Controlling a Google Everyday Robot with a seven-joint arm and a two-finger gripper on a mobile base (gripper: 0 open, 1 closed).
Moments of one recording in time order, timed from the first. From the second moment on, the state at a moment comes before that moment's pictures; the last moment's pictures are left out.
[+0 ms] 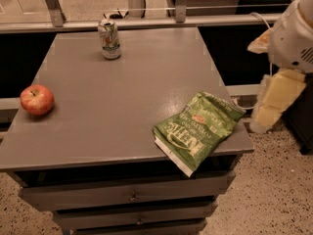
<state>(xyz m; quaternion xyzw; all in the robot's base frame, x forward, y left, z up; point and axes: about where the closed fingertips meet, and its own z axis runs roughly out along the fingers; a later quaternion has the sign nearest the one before) 0.440 -0.194 0.970 -0.61 0.77 -0.01 0.17</state>
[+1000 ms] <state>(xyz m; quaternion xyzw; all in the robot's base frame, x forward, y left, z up) 0.444 0.030 0.941 -0.65 0.65 0.25 0.31</state>
